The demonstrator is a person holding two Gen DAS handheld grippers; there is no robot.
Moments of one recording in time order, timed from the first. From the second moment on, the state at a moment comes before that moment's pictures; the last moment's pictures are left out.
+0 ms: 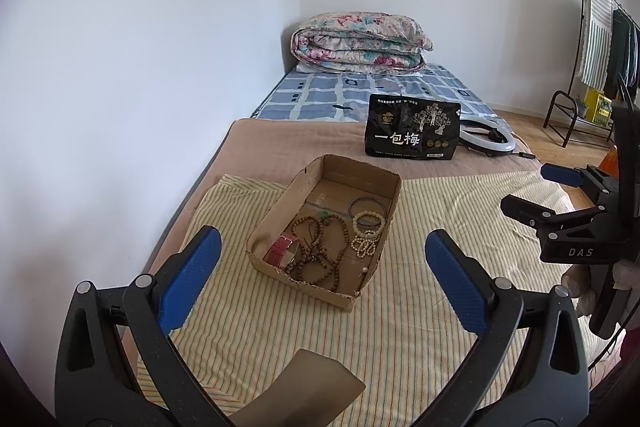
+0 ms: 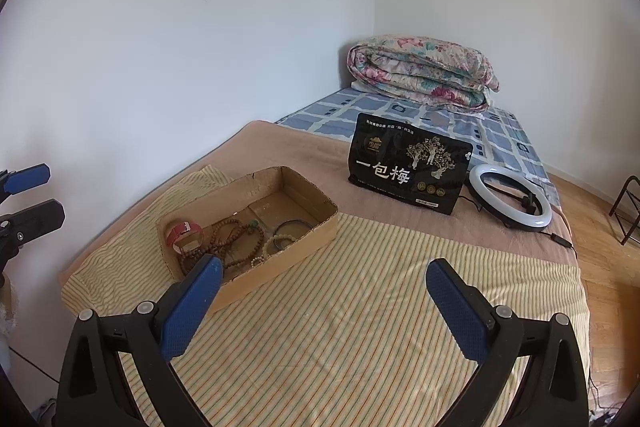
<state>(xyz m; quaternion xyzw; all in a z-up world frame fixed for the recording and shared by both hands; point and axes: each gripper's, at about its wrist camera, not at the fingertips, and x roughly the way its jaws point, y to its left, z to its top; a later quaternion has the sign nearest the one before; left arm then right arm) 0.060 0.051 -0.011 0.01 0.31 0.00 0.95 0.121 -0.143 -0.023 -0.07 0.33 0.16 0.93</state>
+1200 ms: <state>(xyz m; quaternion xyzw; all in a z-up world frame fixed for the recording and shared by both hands) 0.055 0.051 -0.005 0.02 0.30 0.00 0.95 0.119 -0.142 -0.028 -0.07 0.33 0.16 0.93</state>
